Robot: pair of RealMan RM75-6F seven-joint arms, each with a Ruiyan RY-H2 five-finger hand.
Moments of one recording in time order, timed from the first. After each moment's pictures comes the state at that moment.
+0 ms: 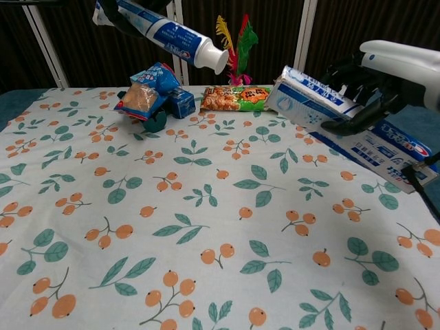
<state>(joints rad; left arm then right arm) -1.05 -1.11 -0.23 -1.46 1.68 0.82 0.14 0.56 -1.41 0.24 -1.94 -1.05 1.22 -0.39</state>
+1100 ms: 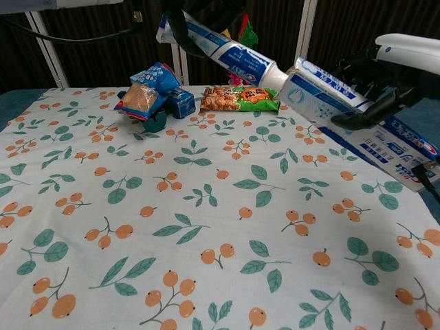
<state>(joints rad) -1.15 -1.32 -0.26 -1.45 1.53 0.82 0.42 0.55 -1.36 0.25 -1.97 -1.04 1.21 -0.30</state>
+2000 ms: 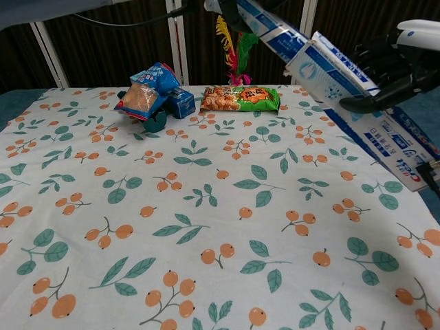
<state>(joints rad) -1.26 -1.46 -0.25 -1.27 1.71 0.97 0.49 0.51 -1.35 0.28 -1.98 -1.04 1.23 -0.15</state>
